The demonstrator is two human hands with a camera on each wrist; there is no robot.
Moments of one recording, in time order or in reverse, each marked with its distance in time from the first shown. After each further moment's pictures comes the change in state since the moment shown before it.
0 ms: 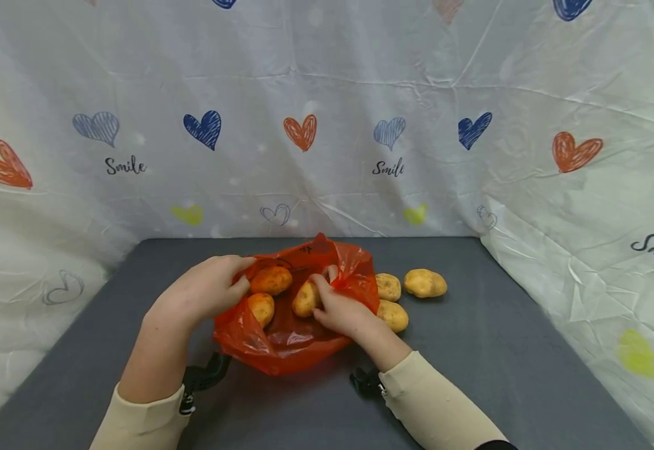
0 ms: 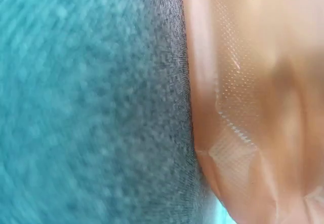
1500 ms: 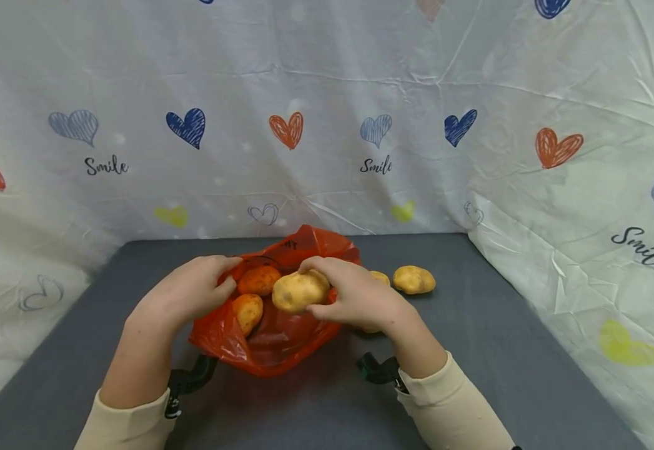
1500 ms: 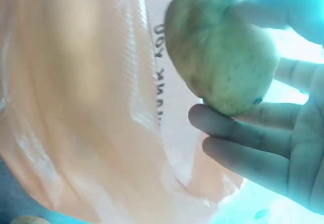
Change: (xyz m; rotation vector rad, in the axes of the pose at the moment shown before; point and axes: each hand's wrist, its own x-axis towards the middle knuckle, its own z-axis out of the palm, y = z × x) left_hand 0.006 -0.004 0.004 0.035 0.008 0.021; right_hand -0.047 -0.048 -0.090 -0.007 0.048 -0.223
